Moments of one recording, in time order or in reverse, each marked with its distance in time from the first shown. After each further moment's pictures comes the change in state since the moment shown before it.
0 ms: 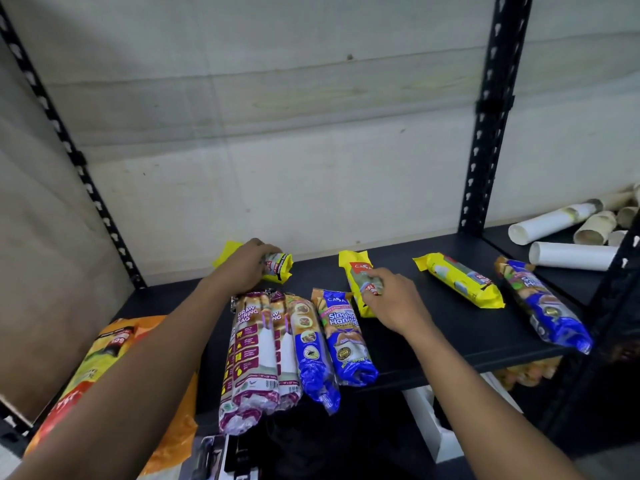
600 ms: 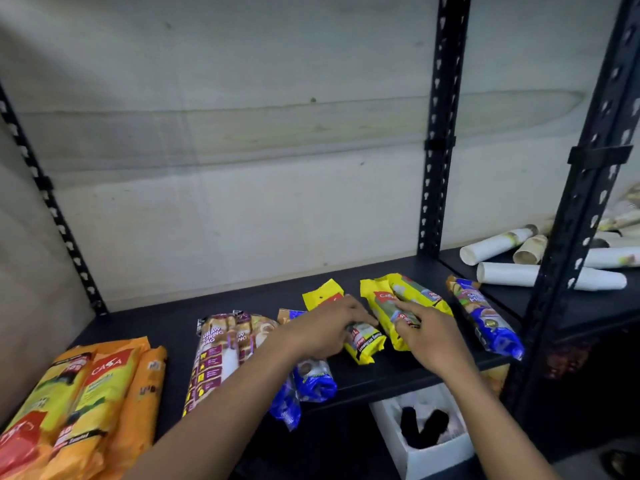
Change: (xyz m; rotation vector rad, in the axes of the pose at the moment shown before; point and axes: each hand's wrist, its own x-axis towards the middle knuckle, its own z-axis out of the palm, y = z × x) left_hand -0.045 0.199 0.056 -0.113 -0.232 0.511; right_hand -0.062 0.058 -0.090 -0.003 0.153 0.008
